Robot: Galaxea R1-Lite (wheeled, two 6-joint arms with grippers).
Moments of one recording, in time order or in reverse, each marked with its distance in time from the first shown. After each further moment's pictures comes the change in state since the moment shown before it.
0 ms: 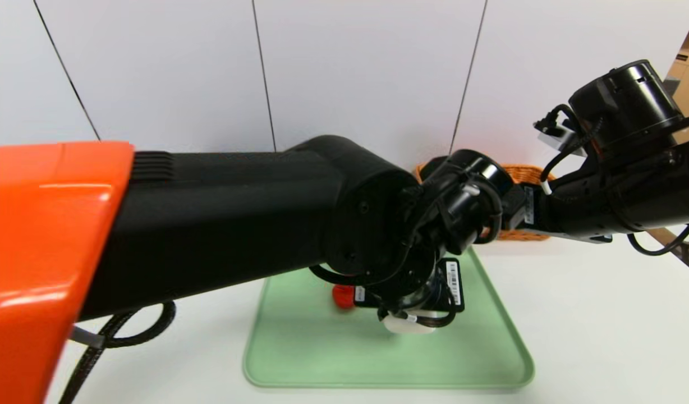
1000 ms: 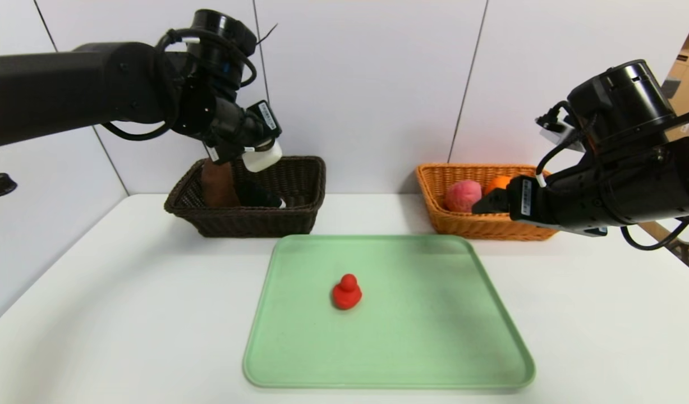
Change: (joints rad) left arm 0.616 -0.137 0.001 -0.318 0.016 0.110; right arm -0.030 0.021 -0.002 -0.048 -0.008 0.006
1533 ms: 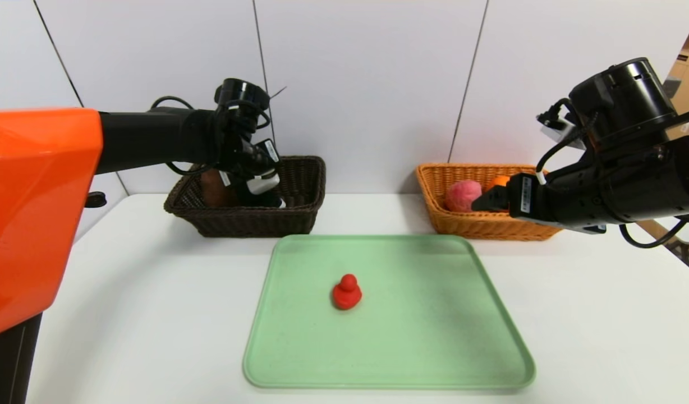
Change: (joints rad) left arm 0.082 0.193 0.000 -0.125 -0.001 0.039; right arm -0.003 0.001 0.002 -0.019 -0.001 -0.003
